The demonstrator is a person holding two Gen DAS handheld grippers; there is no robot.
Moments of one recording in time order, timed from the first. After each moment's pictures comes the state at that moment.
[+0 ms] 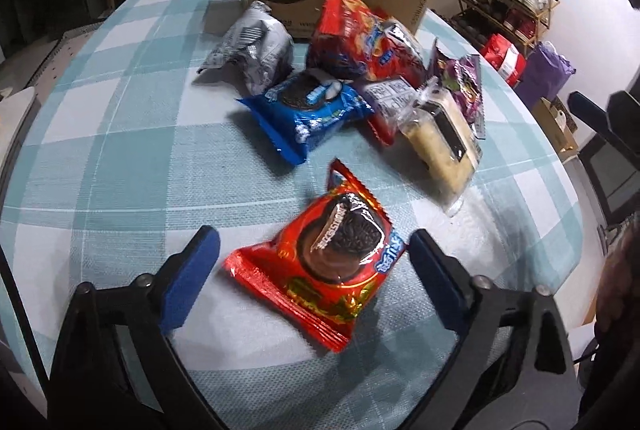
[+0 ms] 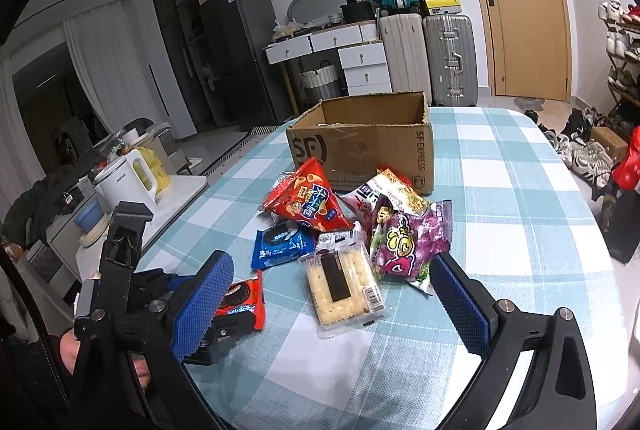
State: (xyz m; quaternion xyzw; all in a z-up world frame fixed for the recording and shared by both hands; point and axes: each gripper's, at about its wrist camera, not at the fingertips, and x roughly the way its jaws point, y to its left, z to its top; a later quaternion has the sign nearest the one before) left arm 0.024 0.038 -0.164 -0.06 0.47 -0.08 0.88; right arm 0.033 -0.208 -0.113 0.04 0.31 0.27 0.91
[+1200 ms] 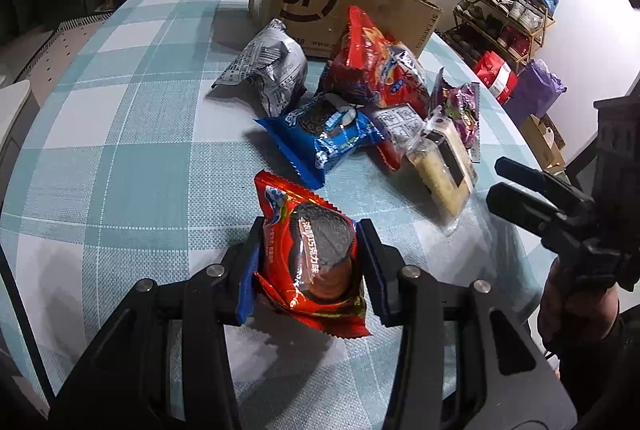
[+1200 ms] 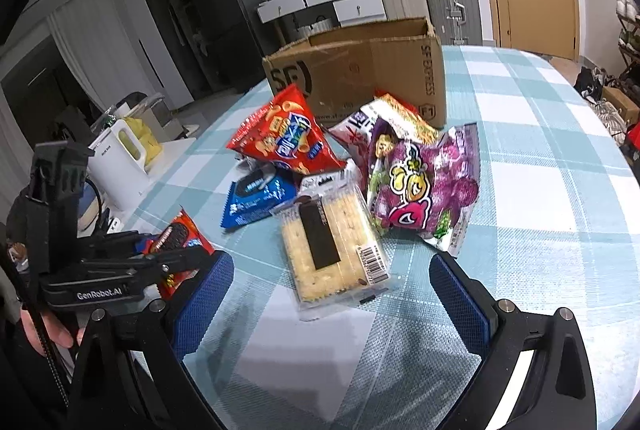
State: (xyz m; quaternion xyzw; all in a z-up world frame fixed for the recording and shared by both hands) left arm 0.032 0.063 -0.158 -0.11 0.46 -0.09 0.88; right arm 0.072 -0.189 -0.178 0.04 0.39 0.27 0.88
